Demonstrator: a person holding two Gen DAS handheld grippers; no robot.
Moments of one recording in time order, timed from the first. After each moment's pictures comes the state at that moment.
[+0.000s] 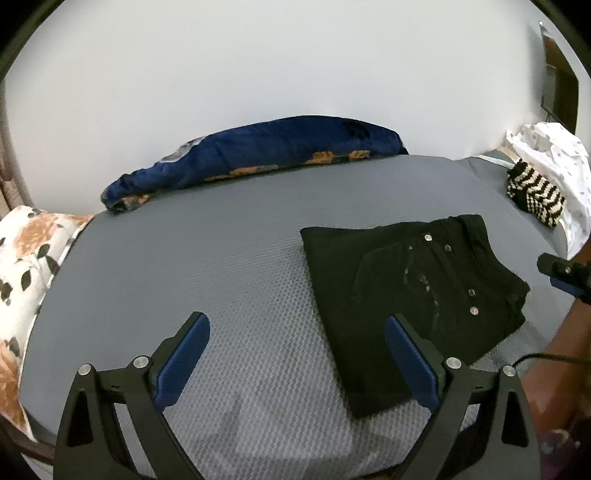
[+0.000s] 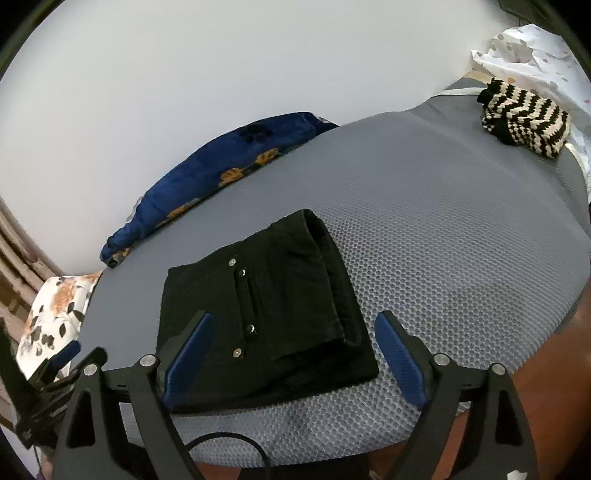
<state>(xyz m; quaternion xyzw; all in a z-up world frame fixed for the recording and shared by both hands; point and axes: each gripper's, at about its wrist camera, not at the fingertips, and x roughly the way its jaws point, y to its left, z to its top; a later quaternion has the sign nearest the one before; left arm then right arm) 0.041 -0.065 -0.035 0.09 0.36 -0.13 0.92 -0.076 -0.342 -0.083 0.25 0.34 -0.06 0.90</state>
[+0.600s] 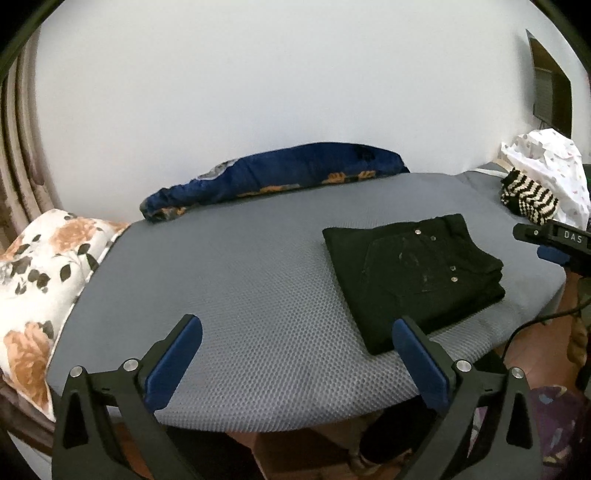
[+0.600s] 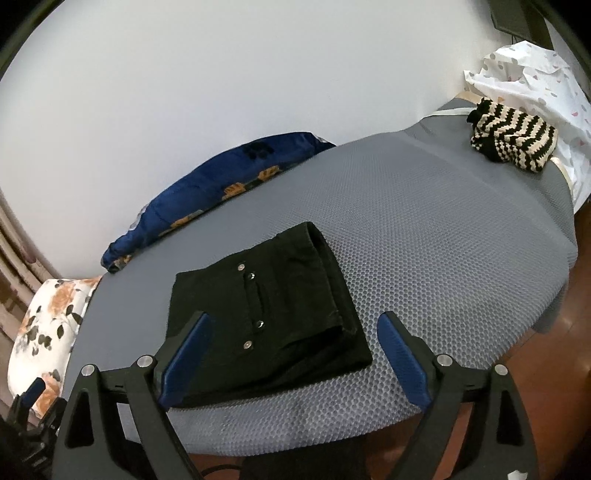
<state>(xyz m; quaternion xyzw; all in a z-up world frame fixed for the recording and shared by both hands) -0.053 -0.019 -0.002 0.09 0.31 -0.11 0.94 -0.104 -0.331 -0.061 0.23 0.31 -0.07 0.92</state>
